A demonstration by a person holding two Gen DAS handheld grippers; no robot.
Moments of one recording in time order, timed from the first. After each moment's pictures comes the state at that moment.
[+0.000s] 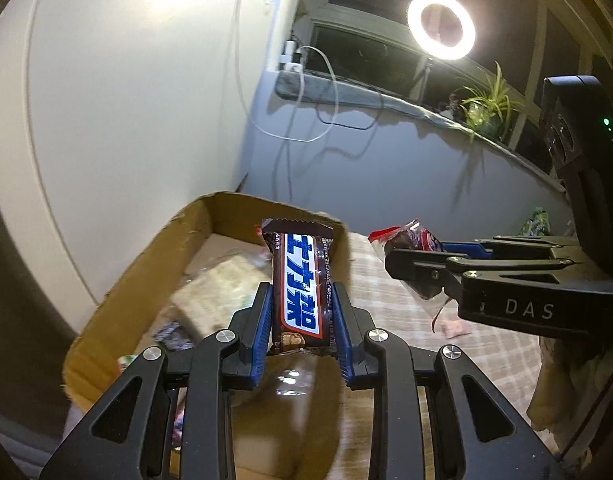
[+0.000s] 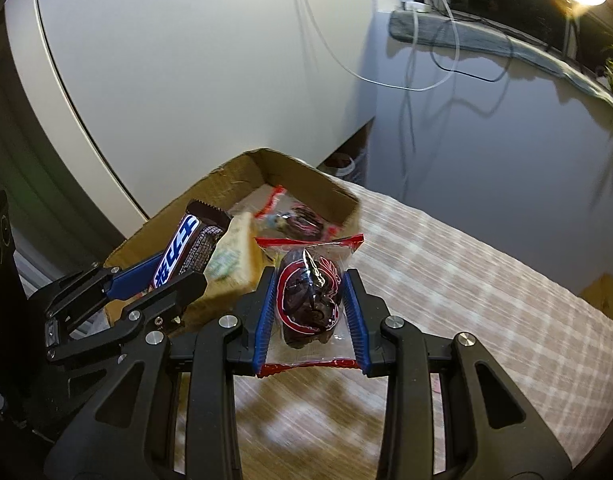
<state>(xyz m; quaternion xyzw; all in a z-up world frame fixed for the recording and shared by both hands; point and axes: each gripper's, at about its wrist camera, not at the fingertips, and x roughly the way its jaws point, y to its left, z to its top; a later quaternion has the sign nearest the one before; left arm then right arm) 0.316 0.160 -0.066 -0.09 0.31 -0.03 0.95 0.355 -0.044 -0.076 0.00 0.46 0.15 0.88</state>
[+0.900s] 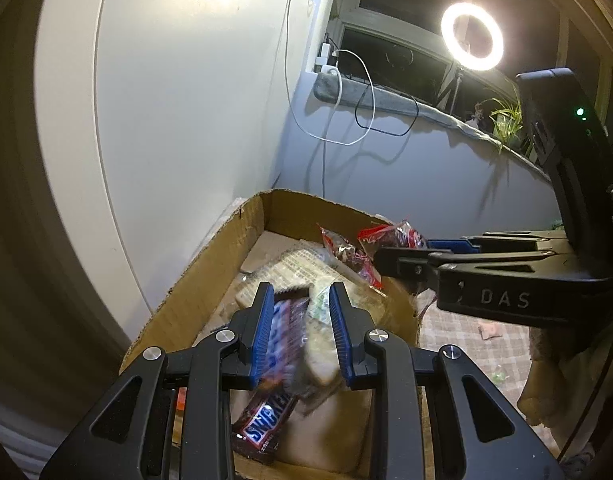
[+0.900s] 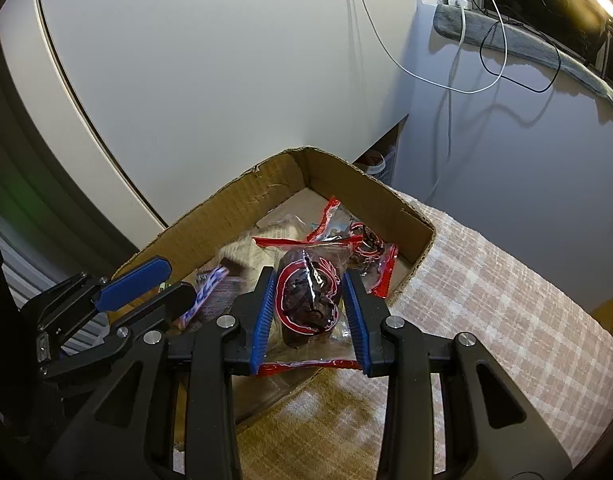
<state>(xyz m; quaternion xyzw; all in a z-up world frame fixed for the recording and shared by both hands) 0.311 0.196 -0.069 -0.10 0.31 0.01 0.95 0.383 0.010 -0.091 -0.03 0.47 0.18 0.86</state>
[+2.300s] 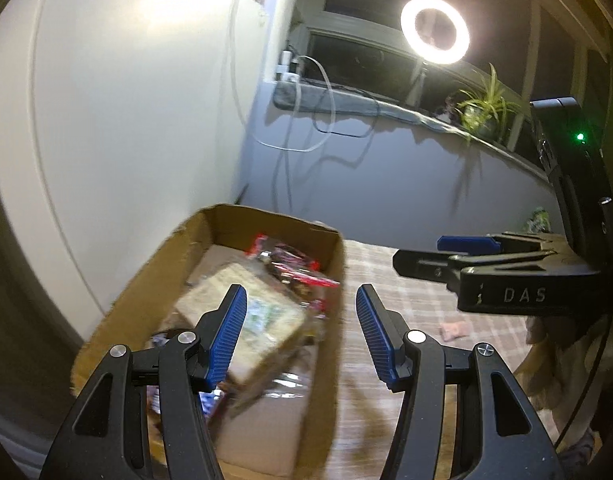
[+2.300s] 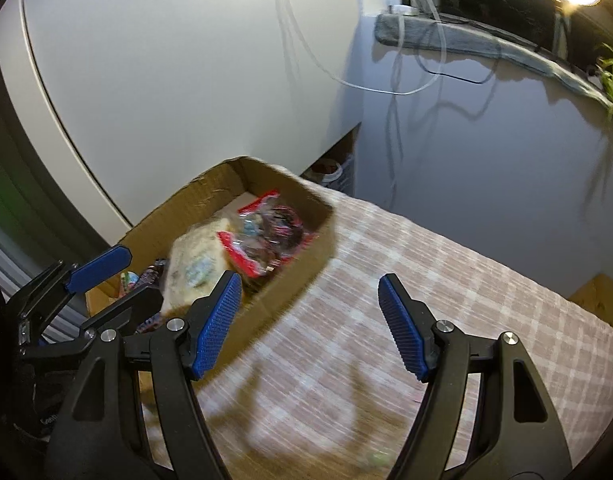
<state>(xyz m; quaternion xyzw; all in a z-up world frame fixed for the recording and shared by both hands) 0.311 0.147 -0.055 -0.08 0.30 -0.04 0.95 0.357 -0.068 -0.075 0.00 0.44 0.13 0.89</state>
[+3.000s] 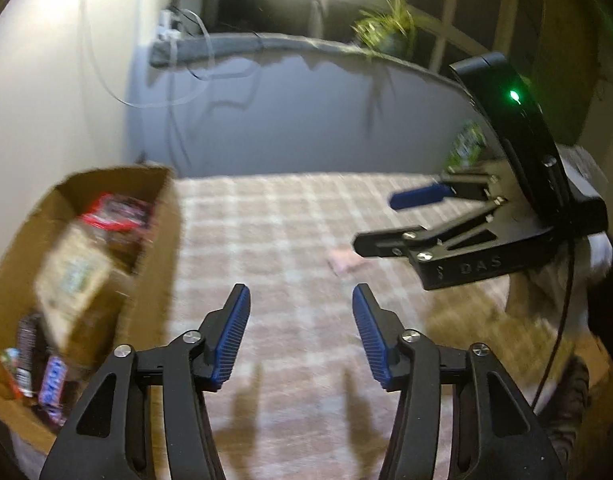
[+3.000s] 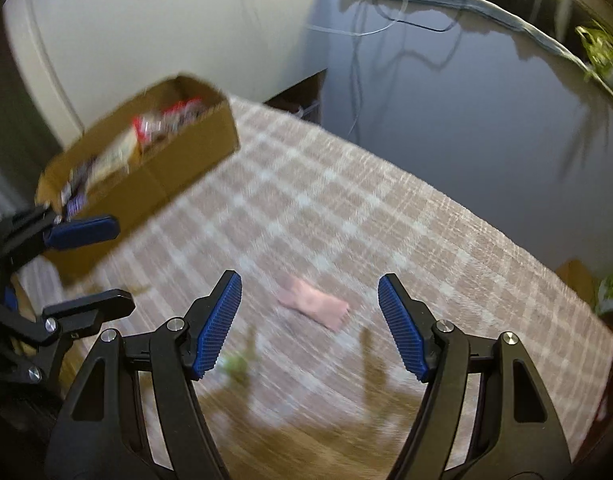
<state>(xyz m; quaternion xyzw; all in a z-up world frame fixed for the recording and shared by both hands) 0.321 0.036 -0.092 0.00 0.37 -0.18 0.91 0.317 -0.166 -0.124 -0.07 0.50 0.13 0.85</state>
